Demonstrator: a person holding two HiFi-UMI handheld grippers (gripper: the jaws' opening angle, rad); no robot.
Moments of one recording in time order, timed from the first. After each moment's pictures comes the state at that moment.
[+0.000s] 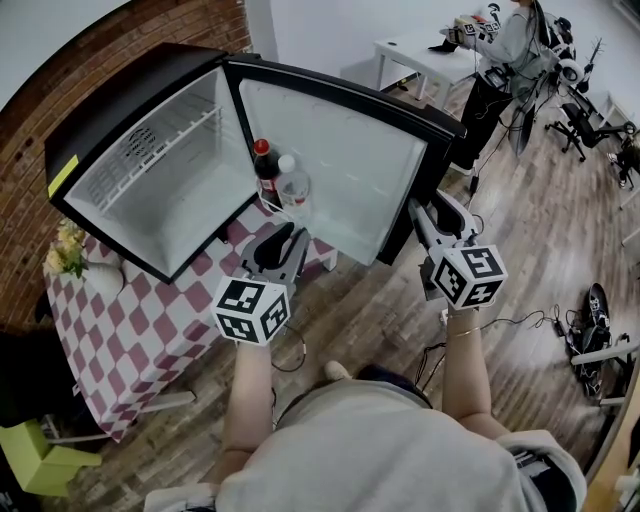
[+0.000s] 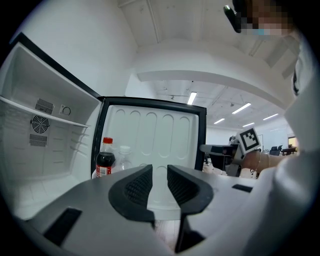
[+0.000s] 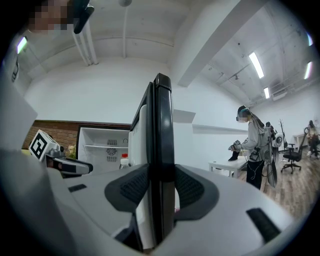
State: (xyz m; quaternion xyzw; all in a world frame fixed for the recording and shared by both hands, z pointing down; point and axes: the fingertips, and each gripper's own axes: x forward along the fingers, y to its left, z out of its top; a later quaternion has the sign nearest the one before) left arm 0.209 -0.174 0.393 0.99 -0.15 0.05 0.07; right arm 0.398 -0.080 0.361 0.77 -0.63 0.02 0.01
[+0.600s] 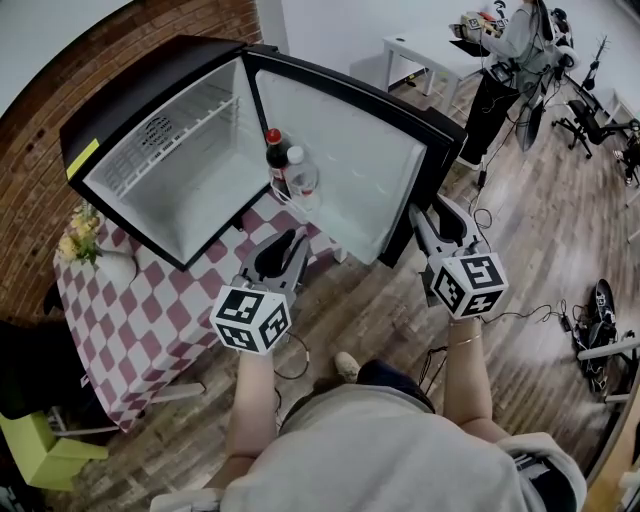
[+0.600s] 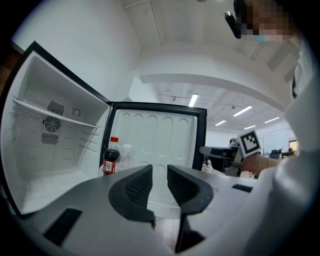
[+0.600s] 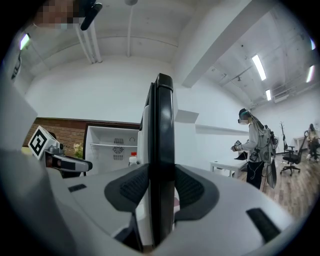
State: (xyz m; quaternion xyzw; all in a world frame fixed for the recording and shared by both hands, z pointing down) left arm 0.154 -0.157 0.391 0.98 -0.15 0.04 0.08; right arm 0.342 -0.066 0.361 0.77 -0.63 0.02 0.02
